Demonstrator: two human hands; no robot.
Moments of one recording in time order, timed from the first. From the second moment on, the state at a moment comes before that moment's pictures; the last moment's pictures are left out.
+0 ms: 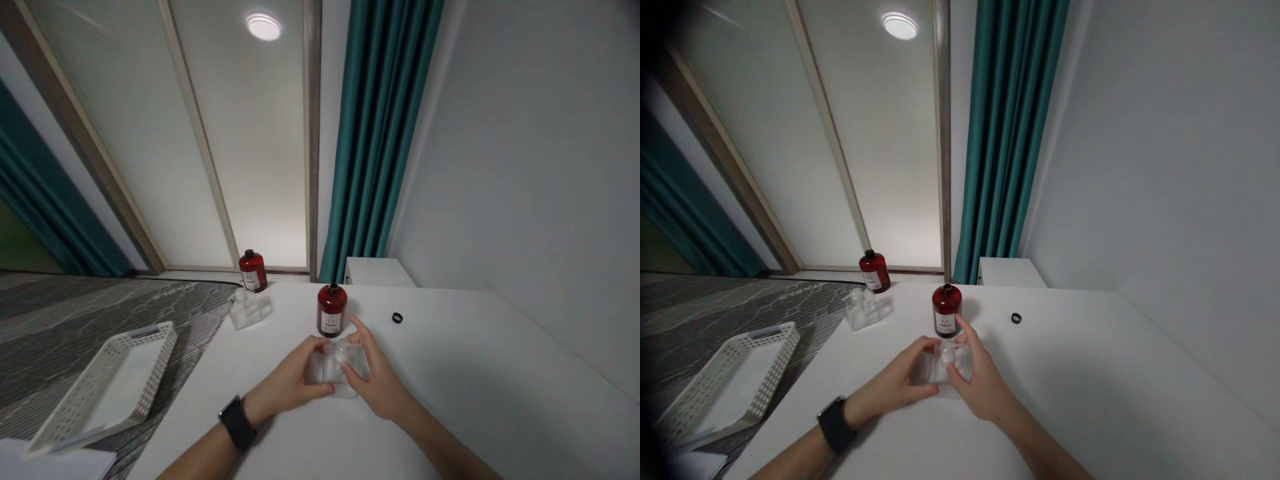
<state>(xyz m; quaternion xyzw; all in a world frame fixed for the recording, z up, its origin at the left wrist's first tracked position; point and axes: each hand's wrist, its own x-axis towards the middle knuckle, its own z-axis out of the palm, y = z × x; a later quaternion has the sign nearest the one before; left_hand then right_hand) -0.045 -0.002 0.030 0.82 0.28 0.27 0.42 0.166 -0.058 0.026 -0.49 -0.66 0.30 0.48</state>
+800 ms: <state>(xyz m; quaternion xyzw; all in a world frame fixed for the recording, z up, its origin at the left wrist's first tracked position) -0.043 -0.003 0.033 0.81 0.29 0.27 0.43 0.175 -0.053 0.020 -0.42 -0.65 0.40 0.50</state>
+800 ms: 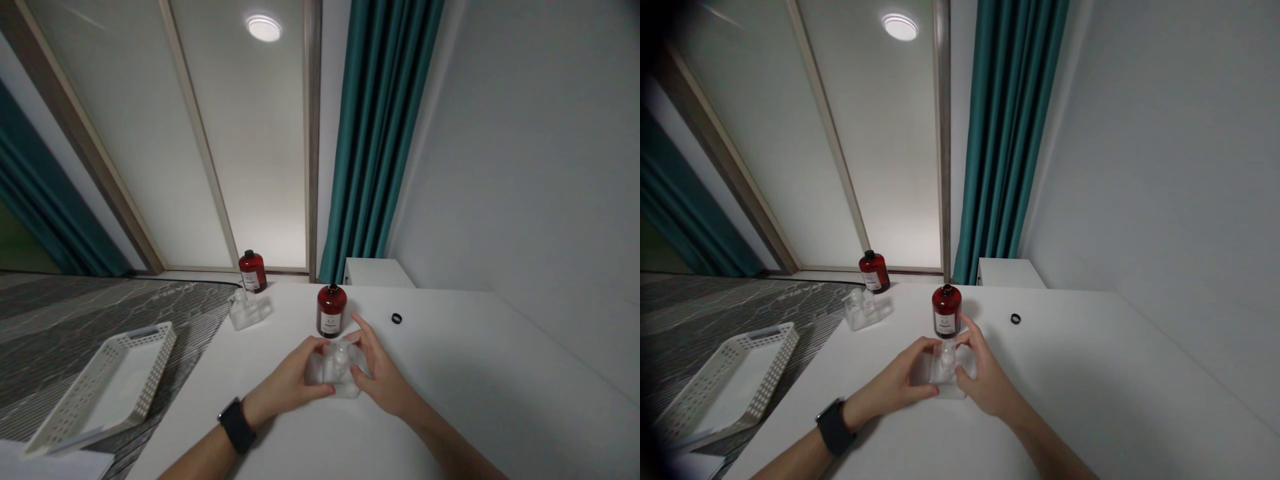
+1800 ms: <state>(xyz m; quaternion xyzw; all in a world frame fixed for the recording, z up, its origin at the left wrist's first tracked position) -0.044 -0.003 0.030 0.81 0.27 0.27 0.44 0.171 -0.056 0.017 -0.43 -0.65 0.40 0.49</state>
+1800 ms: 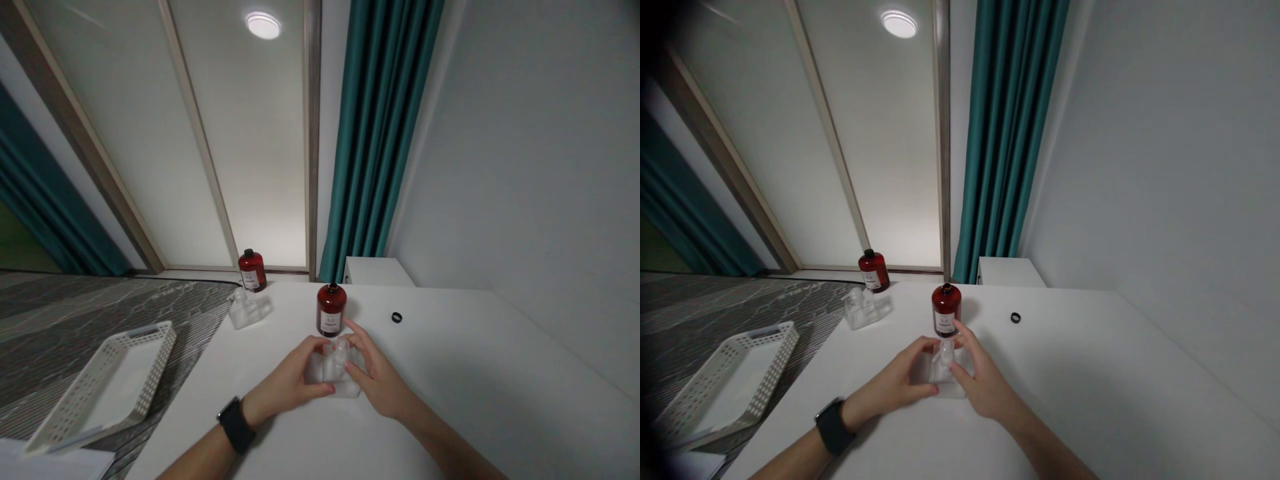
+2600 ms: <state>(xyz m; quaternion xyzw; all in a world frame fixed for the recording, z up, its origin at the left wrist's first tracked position) -0.048 0.003 0.029 0.81 0.26 0.28 0.45 0.160 -0.054 0.007 -0.41 -0.60 0.44 0.53</state>
